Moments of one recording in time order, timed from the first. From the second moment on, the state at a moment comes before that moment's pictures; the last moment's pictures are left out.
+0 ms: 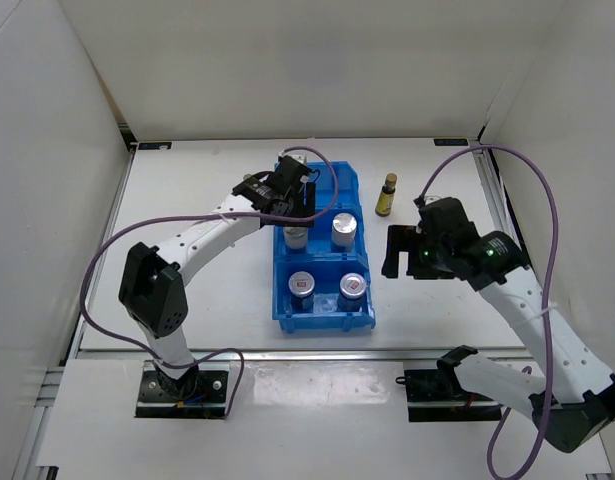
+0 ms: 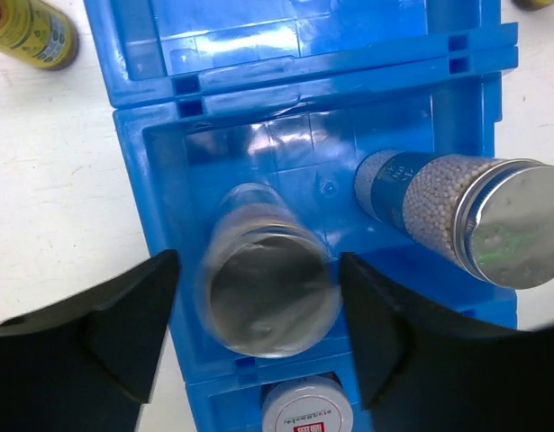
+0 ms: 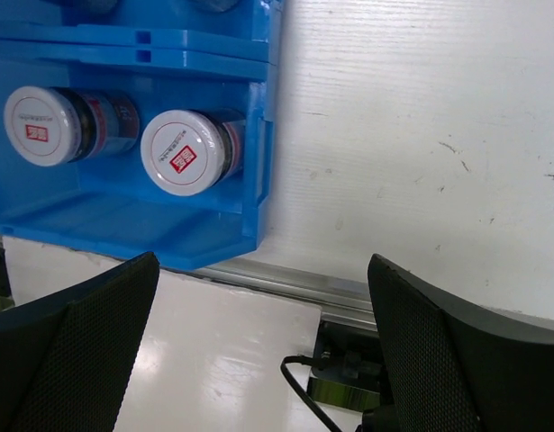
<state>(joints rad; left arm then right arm) -0.68 1.74 1.55 -0.72 -0.25 -0.48 0.55 1.00 1.16 -1.11 0.02 0.45</state>
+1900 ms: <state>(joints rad) -0.50 1.30 1.14 -0.65 -0.72 -0.26 0.22 2.27 2.33 -1.21 0.03 0.36</state>
